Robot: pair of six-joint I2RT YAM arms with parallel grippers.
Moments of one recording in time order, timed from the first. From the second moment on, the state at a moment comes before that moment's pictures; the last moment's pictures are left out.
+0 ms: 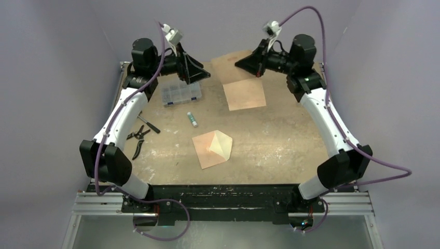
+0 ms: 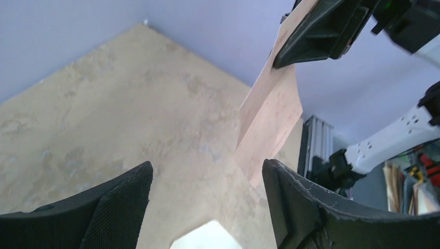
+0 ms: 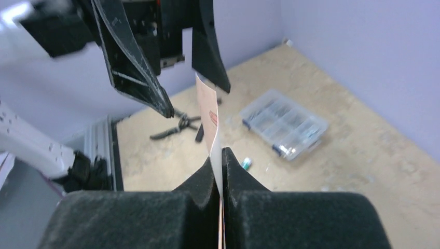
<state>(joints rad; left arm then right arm) -0.21 1.57 1.57 -0.22 1.00 -0.18 0.31 1.56 1.64 -0.18 -0.89 0.16</state>
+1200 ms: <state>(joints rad) -0.32 1.75 1.42 0.90 0.95 -1.30 0.30 1.50 1.56 0.44 -0.65 0.77</state>
